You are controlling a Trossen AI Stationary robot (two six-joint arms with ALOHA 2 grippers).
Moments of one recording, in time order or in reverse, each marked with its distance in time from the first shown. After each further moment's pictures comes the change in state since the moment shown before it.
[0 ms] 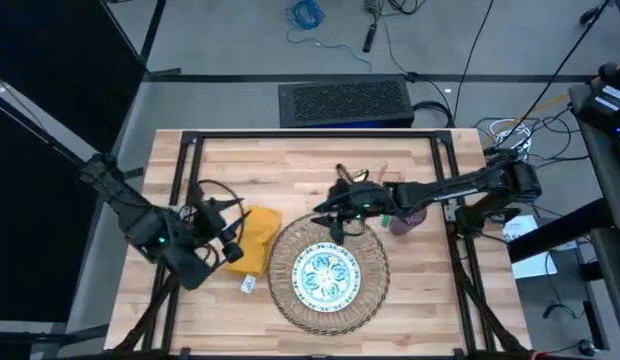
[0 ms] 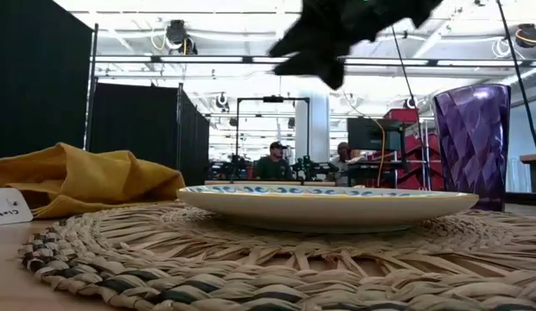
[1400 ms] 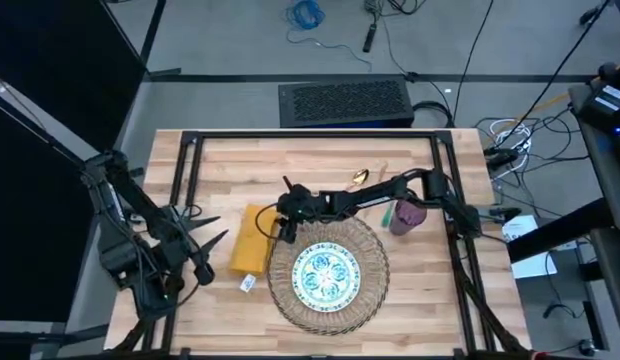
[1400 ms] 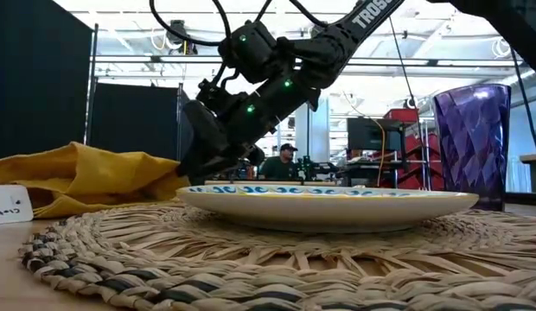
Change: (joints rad) left arm -0.317 0.003 -0.077 -0.227 -0.309 -0.213; right arm -0.080 0.630 0.407 0.068 0.064 -0.103
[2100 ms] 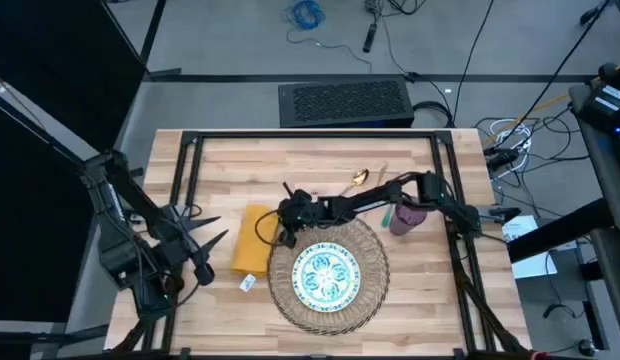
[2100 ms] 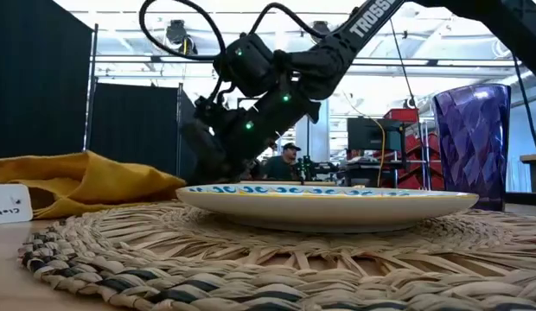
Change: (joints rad) left arm 0.000 0.000 0.000 0.000 0.000 -0.001; right arm 0.014 0.044 -0.001 -0.003 0.034 0.006
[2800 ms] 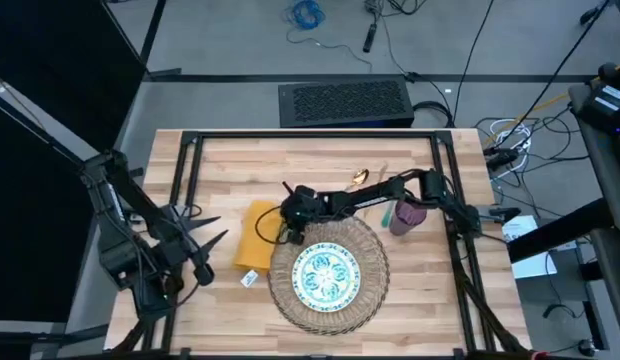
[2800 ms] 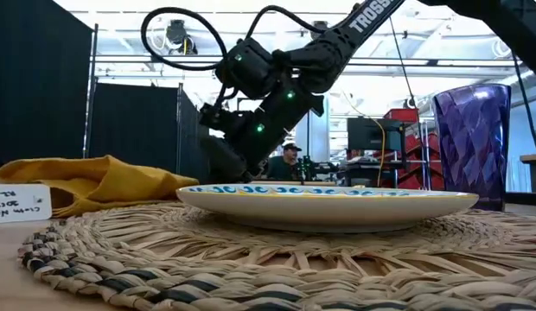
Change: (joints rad) left arm -0.001 0.000 0.000 0.003 0.000 0.000; right arm -0.012 -0.014 0.006 -0.198 0.020 -0.157
